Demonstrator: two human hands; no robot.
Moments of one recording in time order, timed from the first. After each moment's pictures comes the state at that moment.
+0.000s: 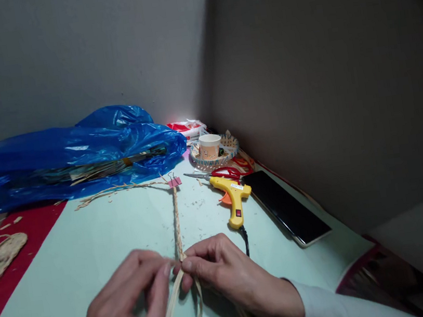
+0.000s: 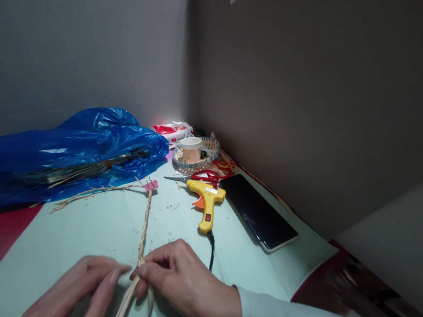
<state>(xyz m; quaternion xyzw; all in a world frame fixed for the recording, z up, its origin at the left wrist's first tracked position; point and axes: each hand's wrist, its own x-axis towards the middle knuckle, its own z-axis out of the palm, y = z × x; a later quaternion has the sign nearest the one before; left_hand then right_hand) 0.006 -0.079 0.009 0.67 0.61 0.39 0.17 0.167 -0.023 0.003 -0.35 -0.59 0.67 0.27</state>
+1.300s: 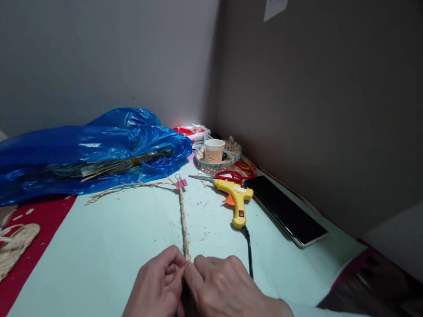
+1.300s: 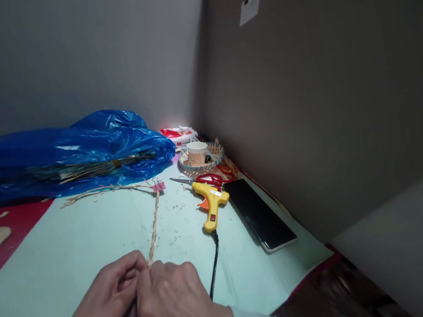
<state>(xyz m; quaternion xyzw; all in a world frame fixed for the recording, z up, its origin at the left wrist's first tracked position) 0.003 -0.064 -0.008 0.53 0.58 0.32 0.53 0.148 -0.061 0.010 -0.36 -0.93 0.04 0.04</state>
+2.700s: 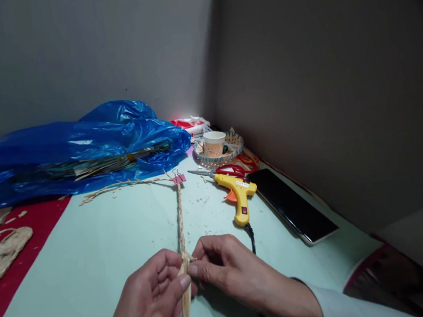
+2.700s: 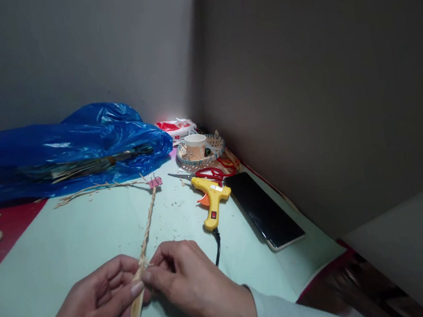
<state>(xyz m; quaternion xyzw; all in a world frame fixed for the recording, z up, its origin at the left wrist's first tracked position) 0.011 -0.073 0.010 0.38 0.60 0.38 0.59 0.171 -0.026 -0.004 -0.40 -0.66 0.59 0.23</state>
